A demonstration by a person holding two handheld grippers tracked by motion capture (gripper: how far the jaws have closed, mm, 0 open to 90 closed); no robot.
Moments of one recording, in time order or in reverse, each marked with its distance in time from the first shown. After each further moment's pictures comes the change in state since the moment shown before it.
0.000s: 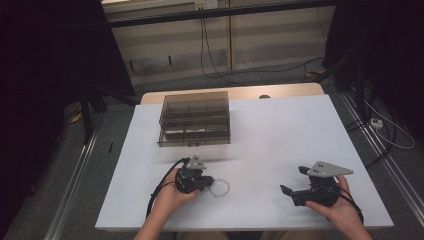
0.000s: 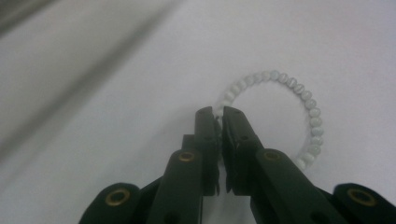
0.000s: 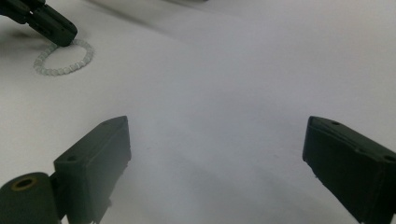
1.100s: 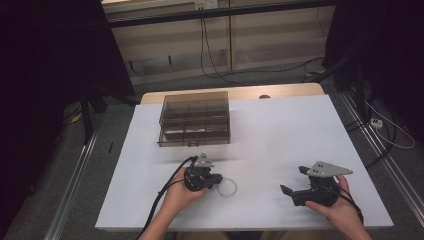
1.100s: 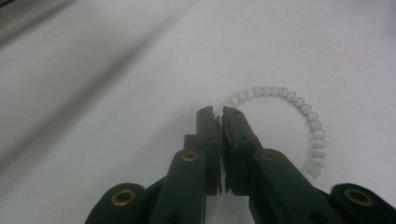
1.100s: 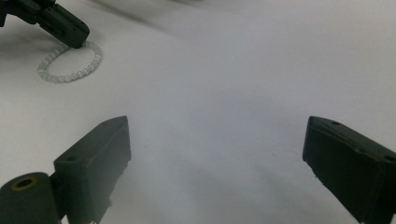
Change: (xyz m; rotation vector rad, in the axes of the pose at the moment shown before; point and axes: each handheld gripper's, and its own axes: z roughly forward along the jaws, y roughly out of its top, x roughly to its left) left arm -0.005 0.013 0.015 -0.056 -0.045 -0.040; right arm -0.001 -0.001 0.001 0.006 -0.005 -0.007
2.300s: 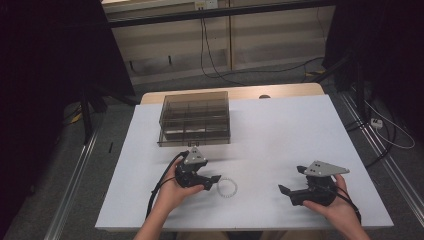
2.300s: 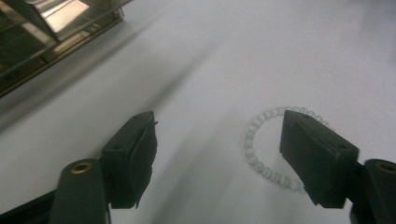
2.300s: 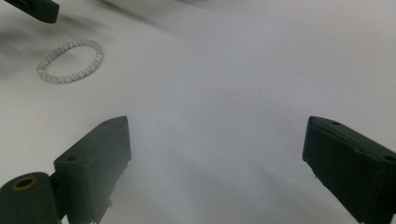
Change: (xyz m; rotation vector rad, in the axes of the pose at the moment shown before) left arm 0.008 0.004 -0.019 -0.077 0.069 0.054; right arm 0.003 0.003 0.004 0.008 0.000 -0.012
